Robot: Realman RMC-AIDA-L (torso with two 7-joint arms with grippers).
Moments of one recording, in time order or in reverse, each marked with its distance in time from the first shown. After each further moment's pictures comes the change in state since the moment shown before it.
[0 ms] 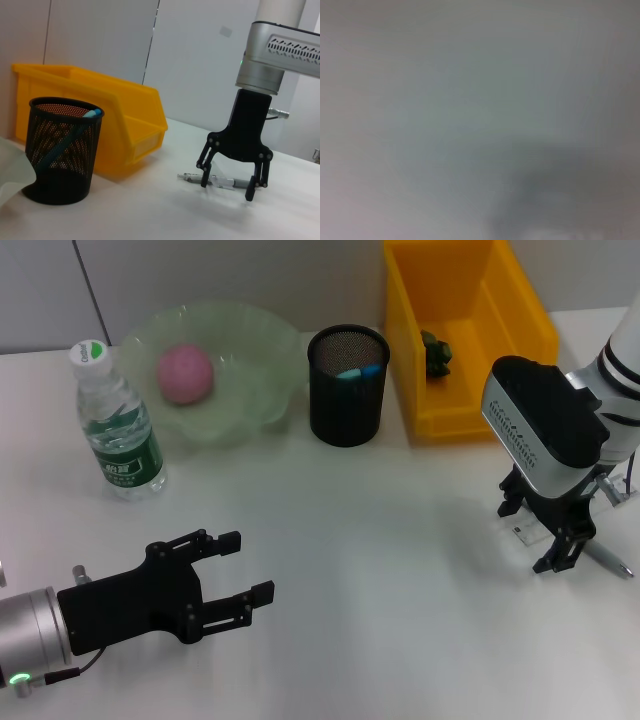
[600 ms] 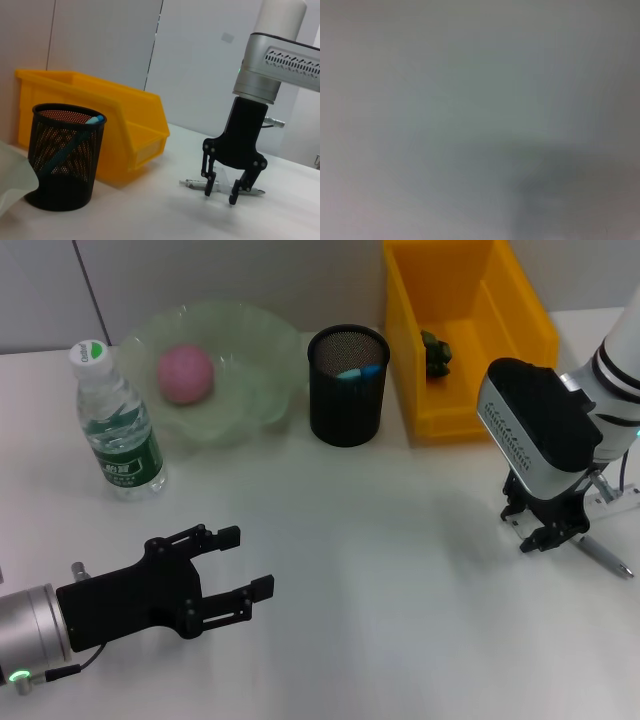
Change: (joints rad) left arm 0.000 0.000 0.000 -0.001 -0.016 0.004 0.000; right arm -0.001 0.010 0.004 0.006 -0.018 0.047 -0.011
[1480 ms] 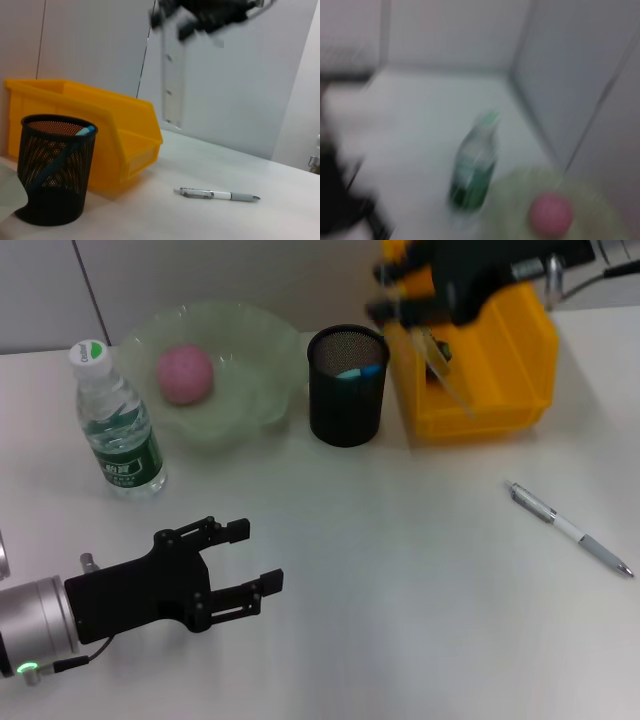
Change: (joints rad) left arm -0.017 -0.005 0.004 -0.001 -0.008 0.009 0.011; right arm -0.054 -0.014 0.416 -0.410 0.647 -0.153 0.311
